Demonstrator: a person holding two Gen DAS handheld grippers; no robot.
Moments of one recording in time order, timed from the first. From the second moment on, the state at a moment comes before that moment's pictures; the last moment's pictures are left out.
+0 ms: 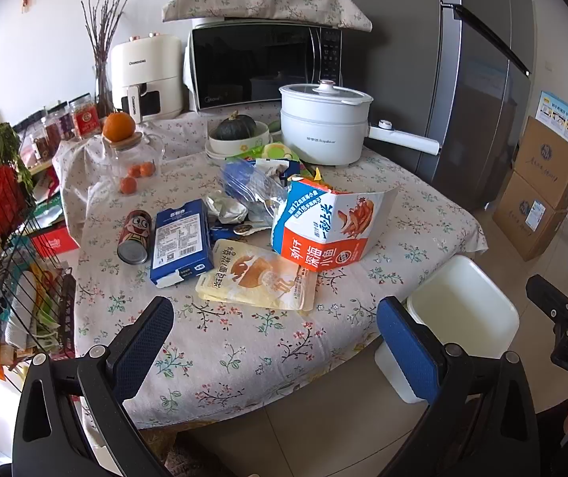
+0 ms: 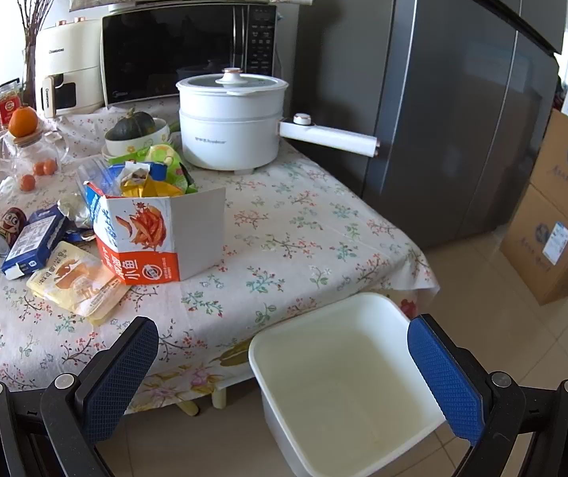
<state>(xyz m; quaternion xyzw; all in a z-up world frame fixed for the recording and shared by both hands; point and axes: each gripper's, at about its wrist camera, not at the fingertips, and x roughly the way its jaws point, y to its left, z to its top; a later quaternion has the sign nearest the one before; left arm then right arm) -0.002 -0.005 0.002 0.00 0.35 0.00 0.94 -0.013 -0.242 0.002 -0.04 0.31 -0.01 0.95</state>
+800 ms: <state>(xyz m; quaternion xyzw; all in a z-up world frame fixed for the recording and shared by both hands) -0.003 -0.004 0.003 0.00 0.35 0.00 0.94 -0.012 -0.245 0.000 -0.04 0.31 -0.02 0.95</state>
